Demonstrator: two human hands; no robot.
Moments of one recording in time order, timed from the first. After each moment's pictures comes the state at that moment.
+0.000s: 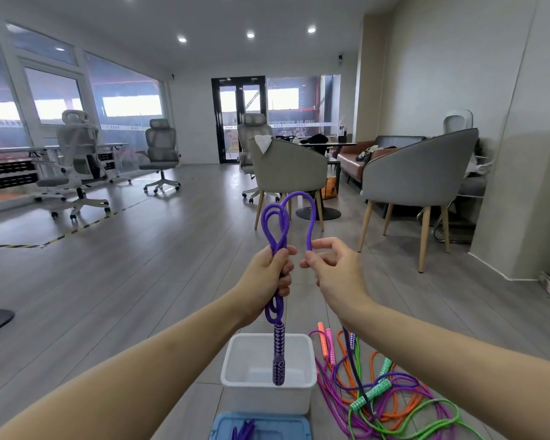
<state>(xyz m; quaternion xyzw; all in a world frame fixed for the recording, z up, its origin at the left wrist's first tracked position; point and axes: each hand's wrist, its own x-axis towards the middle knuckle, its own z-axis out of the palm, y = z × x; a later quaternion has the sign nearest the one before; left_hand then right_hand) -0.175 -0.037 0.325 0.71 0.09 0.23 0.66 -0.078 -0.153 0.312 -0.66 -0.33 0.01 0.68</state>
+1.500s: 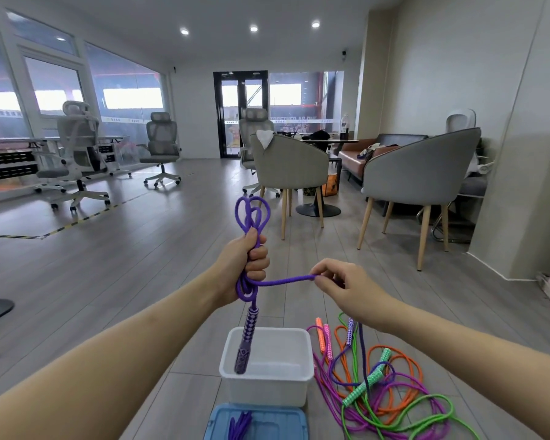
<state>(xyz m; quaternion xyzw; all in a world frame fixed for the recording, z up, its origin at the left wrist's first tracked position) -0.184 0.009 0.335 0.52 0.13 0.18 0.83 -0.050 -0.192 0.300 -0.75 -0.52 0.04 0.41</state>
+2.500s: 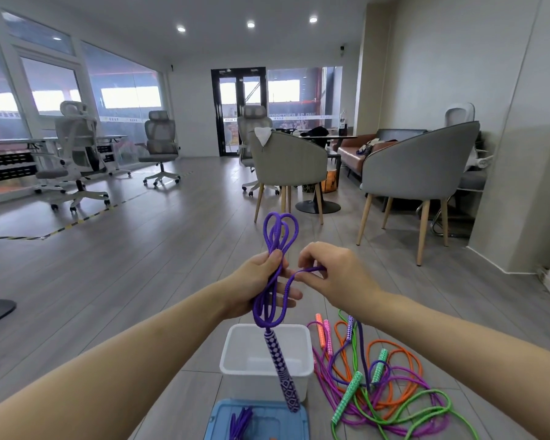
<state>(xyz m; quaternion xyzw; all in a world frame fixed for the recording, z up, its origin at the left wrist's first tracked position) -0.187 -0.021 0.315 0.70 0.10 0.08 0.70 -0.062 -0.179 0.312 -0.71 -0.60 -0.18 0.34</state>
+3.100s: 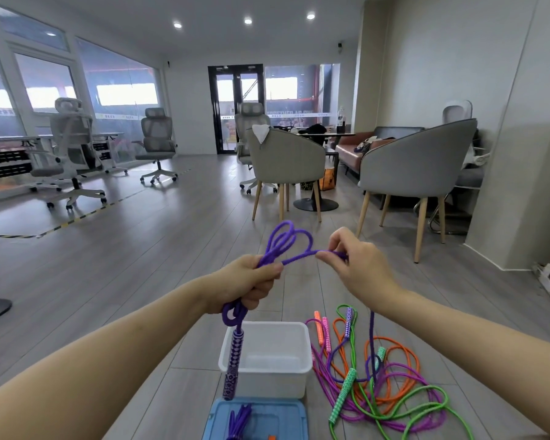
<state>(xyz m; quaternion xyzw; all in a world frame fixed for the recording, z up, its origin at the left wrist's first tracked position) -0.203 0.002 0.322 0.77 0.08 -0.01 0.64 -0.026 -0.192 0.302 -0.76 -0.49 -0.20 0.37</state>
